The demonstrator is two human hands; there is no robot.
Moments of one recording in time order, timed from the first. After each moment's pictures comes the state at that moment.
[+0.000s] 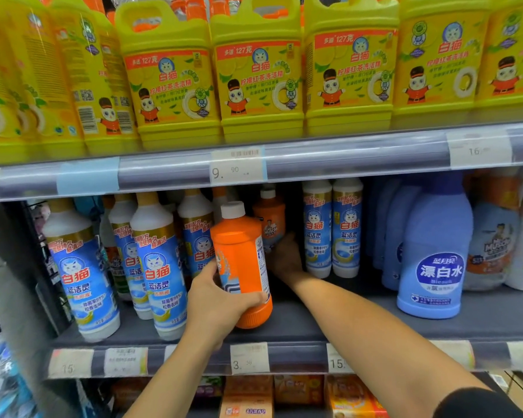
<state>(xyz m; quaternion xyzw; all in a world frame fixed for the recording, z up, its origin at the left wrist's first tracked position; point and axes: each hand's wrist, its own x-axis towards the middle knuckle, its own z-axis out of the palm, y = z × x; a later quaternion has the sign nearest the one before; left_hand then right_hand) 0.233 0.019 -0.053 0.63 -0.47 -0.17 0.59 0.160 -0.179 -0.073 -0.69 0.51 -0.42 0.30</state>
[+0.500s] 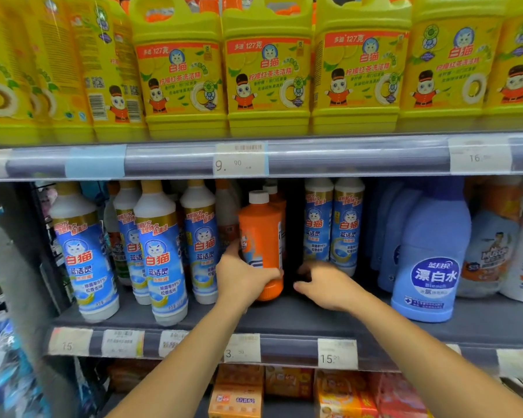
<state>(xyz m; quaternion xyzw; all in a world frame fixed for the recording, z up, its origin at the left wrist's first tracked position) 0.206 -0.035 -0.053 0.68 -0.42 -0.11 0.59 0.047 -0.106 -0.048 -0.86 0.46 -0.13 0.15</state>
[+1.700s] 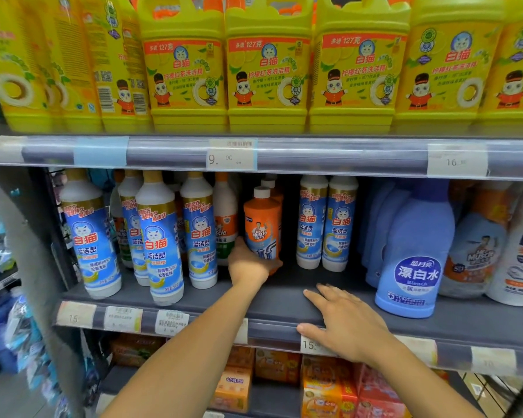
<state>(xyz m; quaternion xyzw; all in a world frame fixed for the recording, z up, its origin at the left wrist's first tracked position) 0.188 -0.083 -0.070 0.78 -0.37 -0.09 0.50 -0.025 -0.065 -0.091 -0.92 0.40 -0.05 -0.01</state>
